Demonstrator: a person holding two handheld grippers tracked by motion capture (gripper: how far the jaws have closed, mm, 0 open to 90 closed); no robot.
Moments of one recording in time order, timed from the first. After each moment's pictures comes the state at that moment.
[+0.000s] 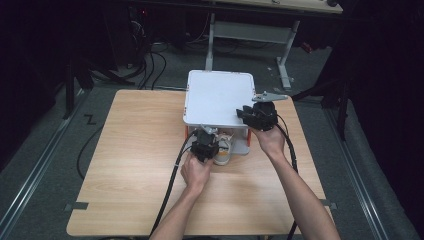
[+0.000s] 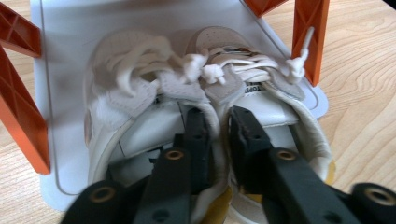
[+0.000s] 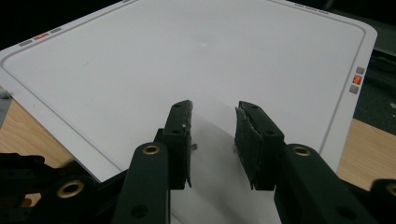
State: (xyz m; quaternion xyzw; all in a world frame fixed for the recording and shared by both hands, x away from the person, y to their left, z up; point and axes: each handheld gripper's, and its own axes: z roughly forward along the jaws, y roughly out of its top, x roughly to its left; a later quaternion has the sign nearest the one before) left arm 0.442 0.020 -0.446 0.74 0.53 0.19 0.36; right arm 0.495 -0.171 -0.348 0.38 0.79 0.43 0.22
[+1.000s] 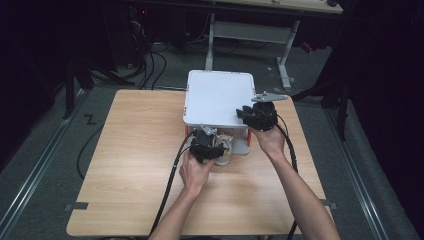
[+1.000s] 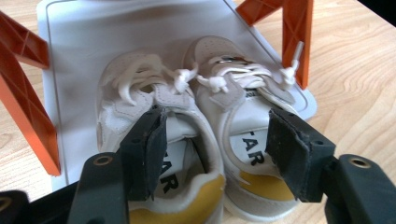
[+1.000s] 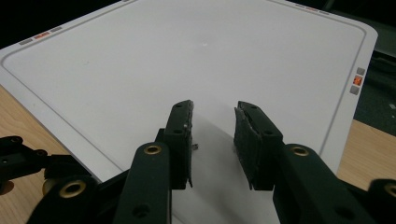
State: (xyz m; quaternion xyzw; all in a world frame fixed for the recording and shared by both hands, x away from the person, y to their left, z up) left arm 0.433 0.023 -0.436 0.75 0.51 0.20 0.37; right arm 0.495 -0.171 -0.348 0.38 0.79 0.43 0.22
